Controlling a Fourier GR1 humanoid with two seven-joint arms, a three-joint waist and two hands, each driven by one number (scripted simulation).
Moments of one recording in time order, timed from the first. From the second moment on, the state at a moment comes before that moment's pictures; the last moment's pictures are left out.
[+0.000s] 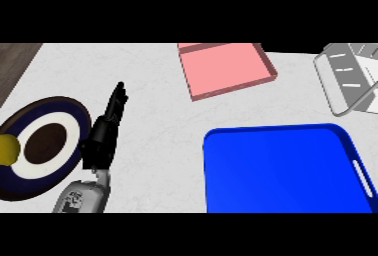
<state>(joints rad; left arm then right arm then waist) -0.17 0.04 -0.12 -1.54 -0.15 0.19 0.03 -1.01 -0.96 -0.45 -0.39 0.83 0.23 -0.01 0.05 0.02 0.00</state>
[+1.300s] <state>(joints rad) -0.14 0.05 -0.09 -1.56 -0.13 0.19 0.03 -0.78 -1.23 -0.94 -0.10 0.41 0.23 -0.01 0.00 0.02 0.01</state>
